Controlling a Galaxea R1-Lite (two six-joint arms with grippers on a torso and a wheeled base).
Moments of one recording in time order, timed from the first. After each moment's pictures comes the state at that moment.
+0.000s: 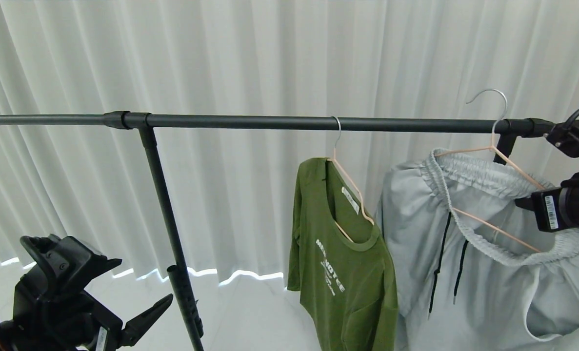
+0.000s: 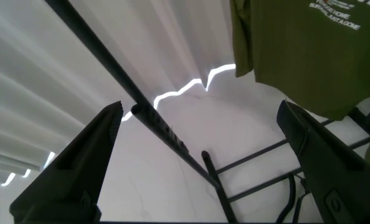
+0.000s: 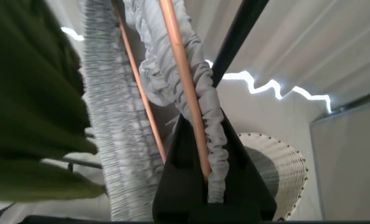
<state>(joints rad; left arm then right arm) -0.13 1.17 -0.20 -0.55 -0.19 0.41 0.22 1.37 -1.02 0.20 -0.09 -0.03</state>
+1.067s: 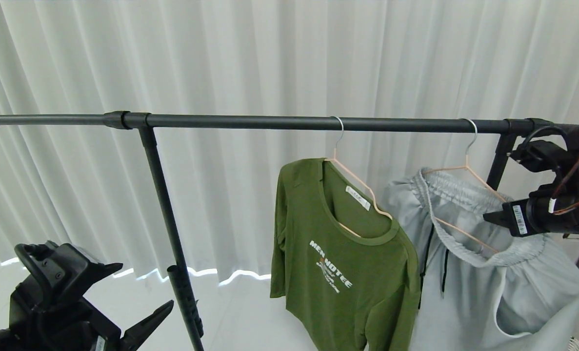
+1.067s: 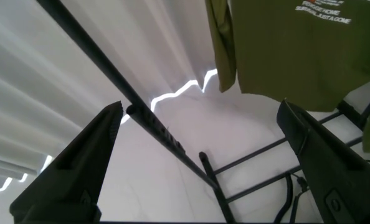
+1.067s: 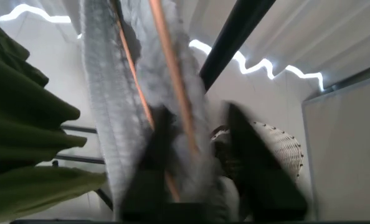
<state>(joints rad) -0.15 1.15 -0.18 -0.55 -0.18 0.41 0.21 1.49 -0.99 0.14 -0.14 -0.03</state>
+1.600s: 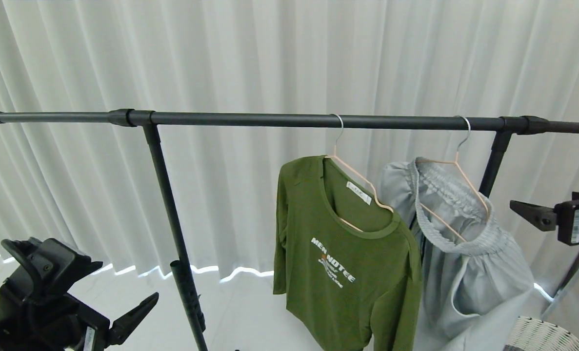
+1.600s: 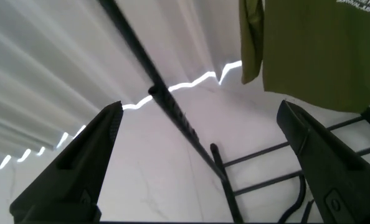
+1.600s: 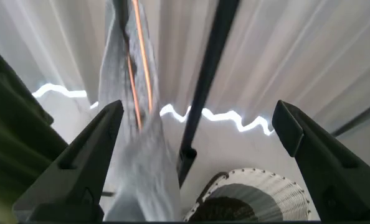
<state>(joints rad) -0.06 1.14 -0.18 -0.55 -0.16 0.41 0.22 1.17 -0.68 -0.20 -0.14 -0.03</state>
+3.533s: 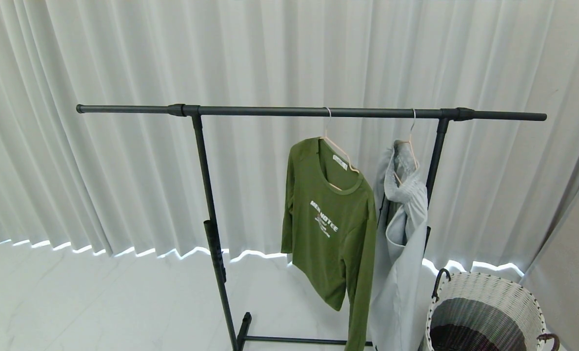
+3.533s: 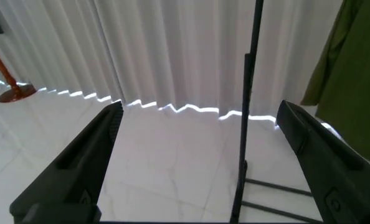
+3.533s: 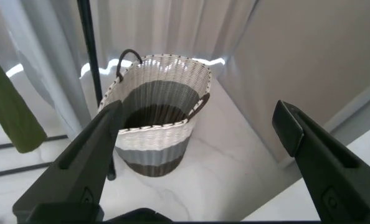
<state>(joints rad) 0.06 0.10 -0.01 -0.03 0.18 0.17 0.00 0.00 -0.24 0.47 -0.31 -0.08</state>
